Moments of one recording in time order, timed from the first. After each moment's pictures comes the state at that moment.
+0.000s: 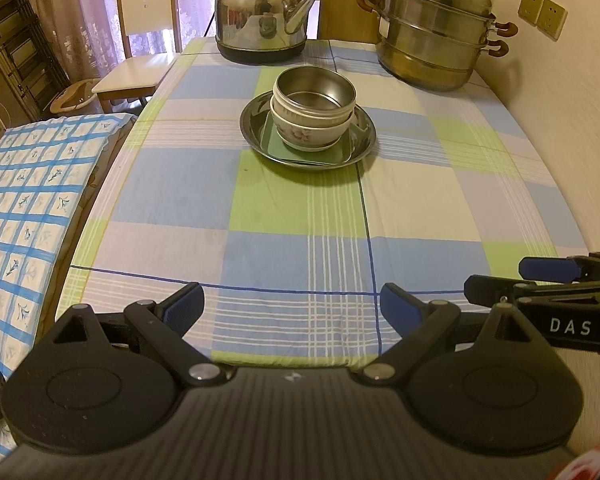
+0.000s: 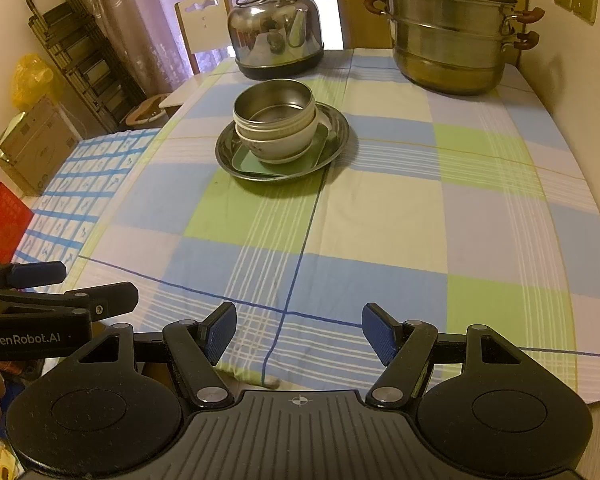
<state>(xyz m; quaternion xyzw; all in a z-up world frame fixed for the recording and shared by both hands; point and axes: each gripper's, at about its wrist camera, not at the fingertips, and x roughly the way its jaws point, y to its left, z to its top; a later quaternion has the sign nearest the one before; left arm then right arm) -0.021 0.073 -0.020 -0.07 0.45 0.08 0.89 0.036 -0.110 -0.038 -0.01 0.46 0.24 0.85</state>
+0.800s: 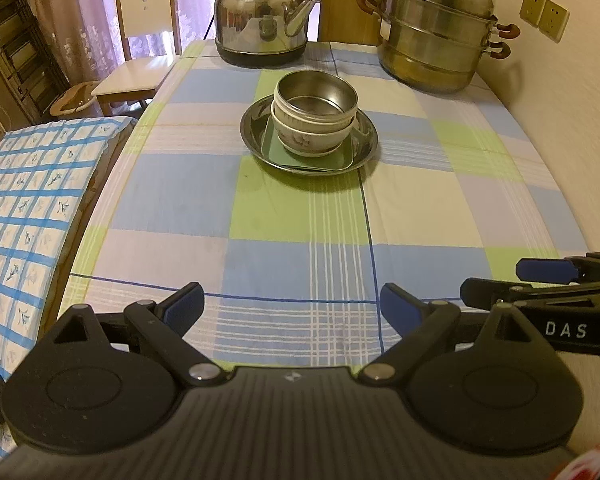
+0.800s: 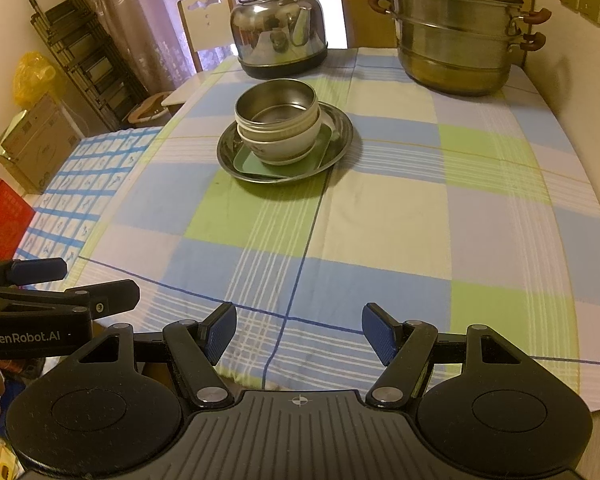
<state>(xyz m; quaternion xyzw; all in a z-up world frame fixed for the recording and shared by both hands) -0.012 0.075 -0.017 -0.07 0.45 0.08 0.89 0.038 -0.108 -0.039 -0.01 0.46 0.25 0.85</state>
